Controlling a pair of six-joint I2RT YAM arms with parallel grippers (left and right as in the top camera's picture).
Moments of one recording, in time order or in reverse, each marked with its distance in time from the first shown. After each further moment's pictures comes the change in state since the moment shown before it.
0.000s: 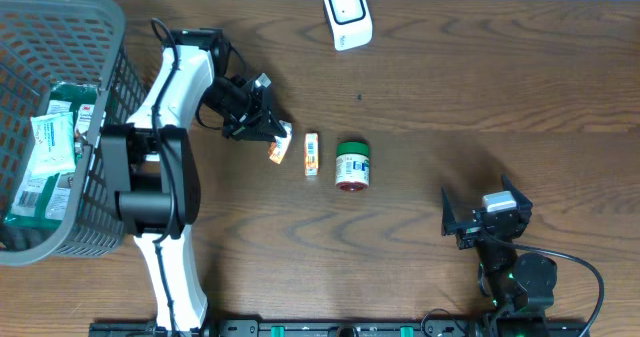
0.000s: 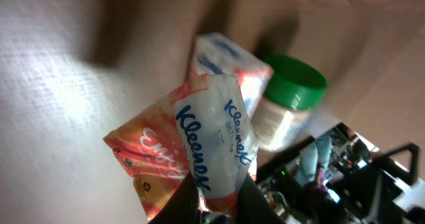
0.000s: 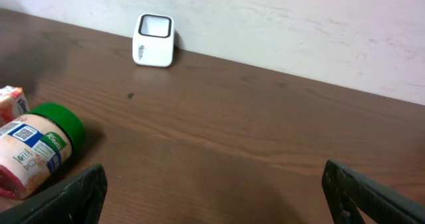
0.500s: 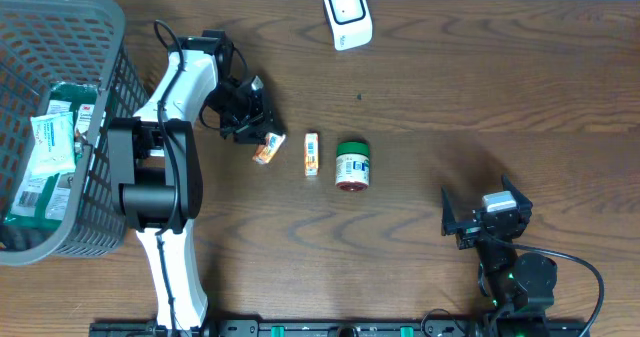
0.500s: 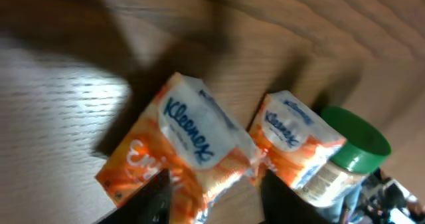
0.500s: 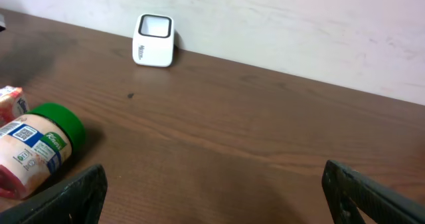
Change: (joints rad) left arm -0.001 0.031 -0.028 0.130 -0.161 -0.109; right arm 0.000 0.000 0.000 0.000 0.000 0.000
